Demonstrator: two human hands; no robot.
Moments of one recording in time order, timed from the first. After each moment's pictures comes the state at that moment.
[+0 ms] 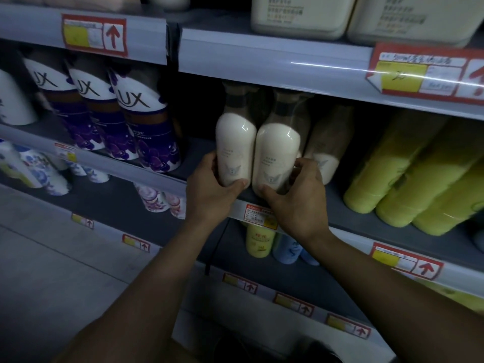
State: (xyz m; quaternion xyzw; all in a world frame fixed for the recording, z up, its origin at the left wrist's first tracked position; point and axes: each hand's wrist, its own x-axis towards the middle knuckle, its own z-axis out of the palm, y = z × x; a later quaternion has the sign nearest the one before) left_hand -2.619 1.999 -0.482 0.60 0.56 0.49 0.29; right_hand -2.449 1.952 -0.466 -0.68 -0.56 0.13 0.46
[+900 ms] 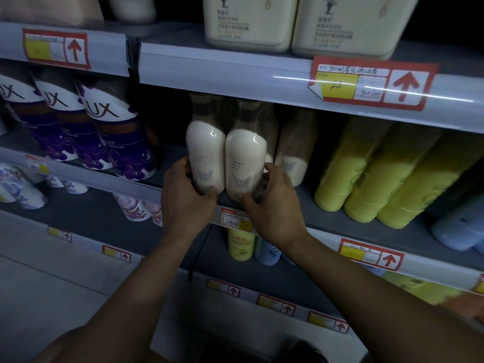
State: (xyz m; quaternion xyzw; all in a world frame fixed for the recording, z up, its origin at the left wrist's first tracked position) left_hand -2.608 1.987 -0.481 0.61 0.60 0.48 0.19; right_hand -2.436 1.941 -0.467 -0.65 -0.62 0.13 0.42
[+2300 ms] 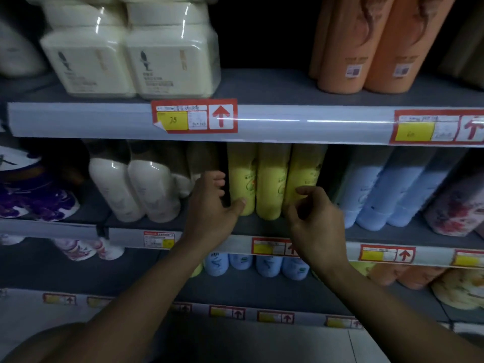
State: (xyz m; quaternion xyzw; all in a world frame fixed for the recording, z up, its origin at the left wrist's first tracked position) left_hand -2.429 1.928 -0.440 0.73 0.46 0.42 0.28; right_hand -2.253 1.823 -0.444 -0.73 -0.47 0.02 0.50
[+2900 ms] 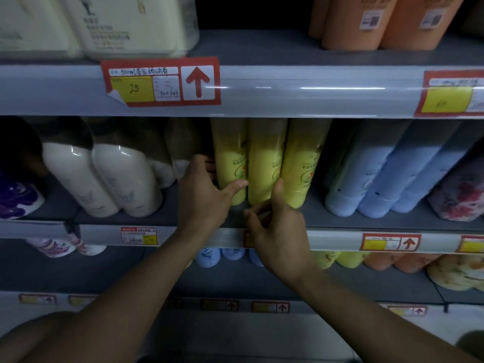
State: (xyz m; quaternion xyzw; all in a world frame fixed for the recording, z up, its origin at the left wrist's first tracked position) left_hand -2.403 1.955 -0.462 0.71 0.48 0.45 0.25; right_hand -2.288 1.838 -0.475 -0.70 -0.52 0.16 0.46
